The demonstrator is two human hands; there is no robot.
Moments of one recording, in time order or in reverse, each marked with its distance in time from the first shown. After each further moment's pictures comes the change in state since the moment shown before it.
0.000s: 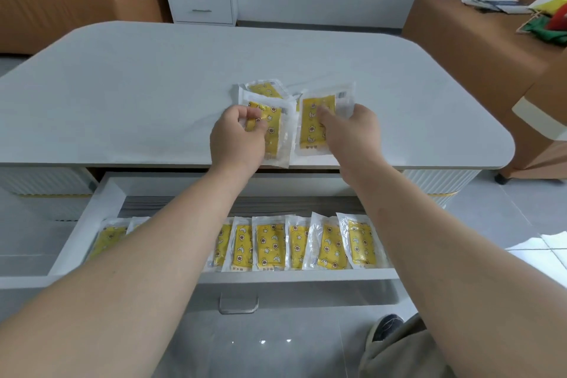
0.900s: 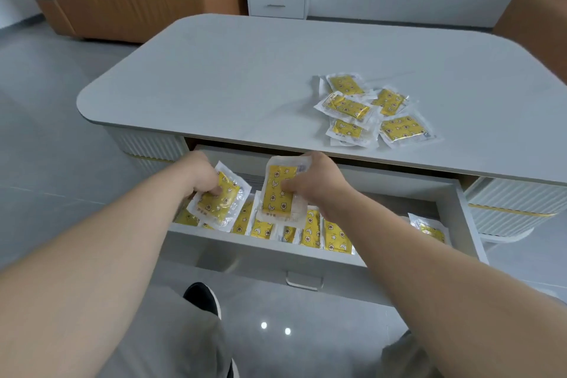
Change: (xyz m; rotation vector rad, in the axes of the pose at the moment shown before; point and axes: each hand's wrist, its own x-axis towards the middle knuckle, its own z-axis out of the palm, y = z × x) left_hand 0.011 -0.094 -0.190 0.856 -0.359 -0.569; right_hand -0.094 0.034 0.119 -0.218 -0.637 0.164
